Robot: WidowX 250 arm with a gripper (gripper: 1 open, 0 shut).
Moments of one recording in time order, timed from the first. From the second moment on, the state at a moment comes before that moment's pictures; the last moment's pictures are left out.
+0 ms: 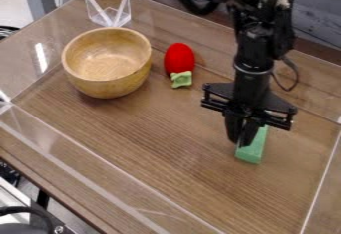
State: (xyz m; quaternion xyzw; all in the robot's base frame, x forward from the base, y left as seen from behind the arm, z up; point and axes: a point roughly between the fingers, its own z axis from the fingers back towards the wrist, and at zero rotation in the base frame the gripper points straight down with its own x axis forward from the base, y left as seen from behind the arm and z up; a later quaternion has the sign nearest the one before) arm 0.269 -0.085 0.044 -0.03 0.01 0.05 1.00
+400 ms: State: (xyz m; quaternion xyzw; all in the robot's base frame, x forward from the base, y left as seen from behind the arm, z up) arm 0.264 -0.085 0.050 -0.03 0.00 0.02 1.00
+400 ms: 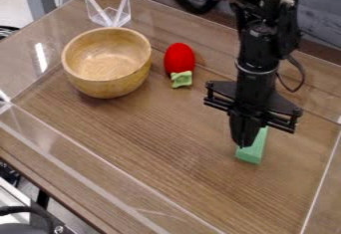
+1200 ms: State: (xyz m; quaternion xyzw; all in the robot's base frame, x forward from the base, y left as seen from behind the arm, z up) arm 0.270 -0.051 0.137 -0.05 -0.04 0.06 1.00
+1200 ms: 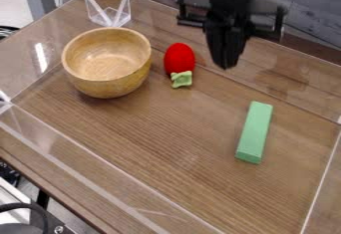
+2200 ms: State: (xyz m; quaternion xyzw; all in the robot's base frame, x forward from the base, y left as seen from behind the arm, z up) arm 0.268 -0.102 0.110 -0.04 -0.02 0.03 1.00
